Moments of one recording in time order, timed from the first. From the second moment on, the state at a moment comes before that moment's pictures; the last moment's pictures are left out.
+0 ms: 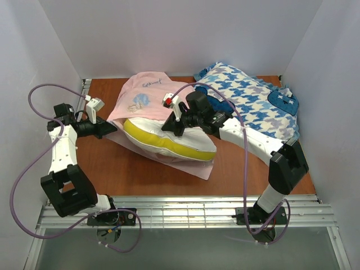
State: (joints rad) left arm 0.40 1.39 1.17 -0.92 1.02 0.72; right arm 0.79 1.68 1.39 -0.21 -0.54 -0.12
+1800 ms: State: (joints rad) left arm 0.09 1.18 1.11 -0.91 0.76 0.88; right arm 0.65 1.57 1.28 -0.33 -0.50 0.08
